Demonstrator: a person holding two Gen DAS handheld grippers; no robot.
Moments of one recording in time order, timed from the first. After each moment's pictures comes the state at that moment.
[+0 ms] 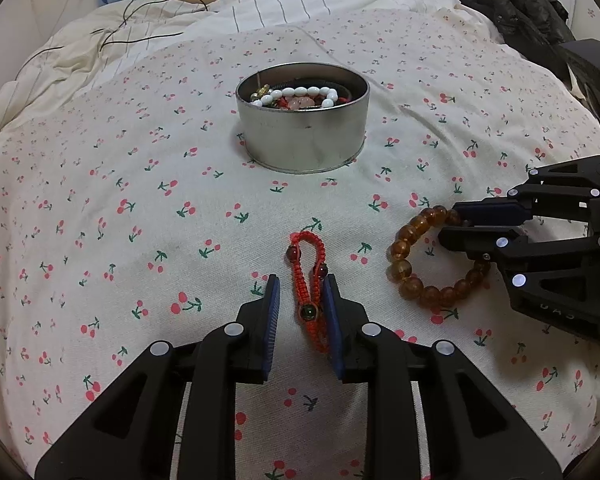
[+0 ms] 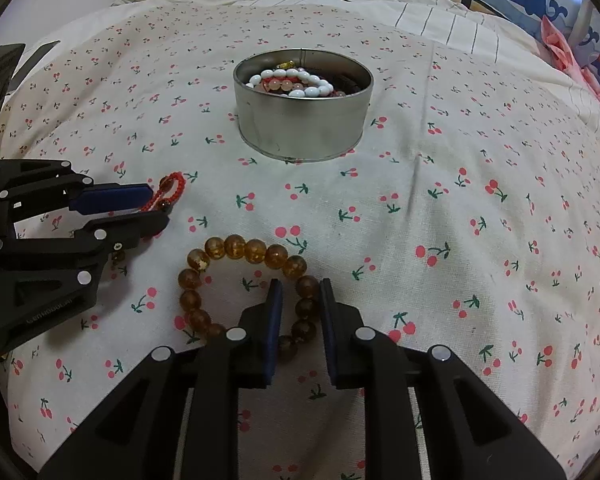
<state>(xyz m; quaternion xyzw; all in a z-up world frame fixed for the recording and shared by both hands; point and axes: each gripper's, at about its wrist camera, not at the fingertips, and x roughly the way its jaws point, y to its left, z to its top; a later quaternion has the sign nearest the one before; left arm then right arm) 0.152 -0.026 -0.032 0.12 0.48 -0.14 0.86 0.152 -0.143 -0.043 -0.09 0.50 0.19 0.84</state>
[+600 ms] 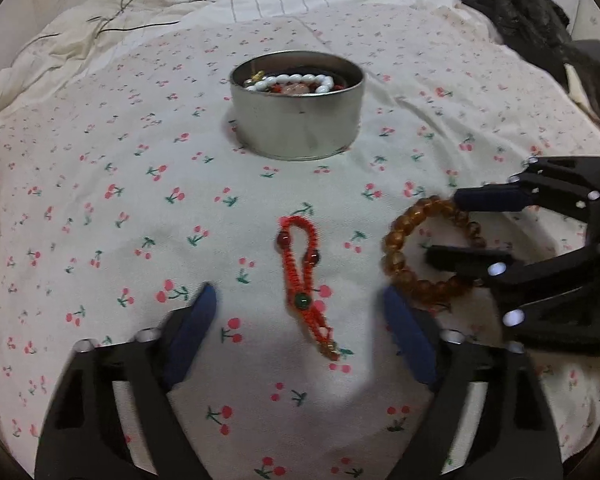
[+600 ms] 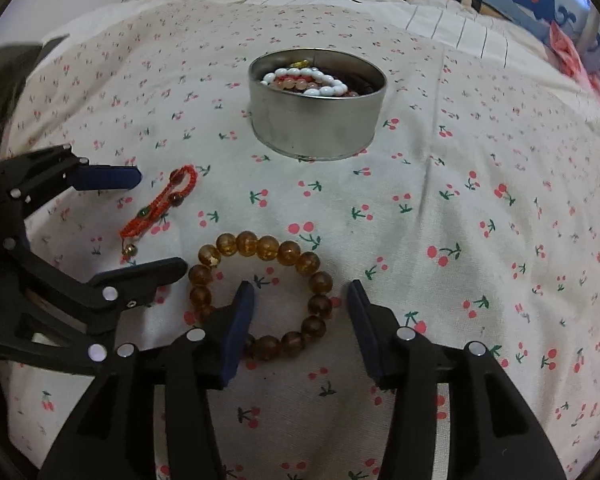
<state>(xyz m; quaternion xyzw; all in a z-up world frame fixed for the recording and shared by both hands) 0.150 -0.024 -0.036 0.10 0.49 -0.16 0.85 0.147 -0.136 -0.043 -0.11 0.50 0.20 0.84</state>
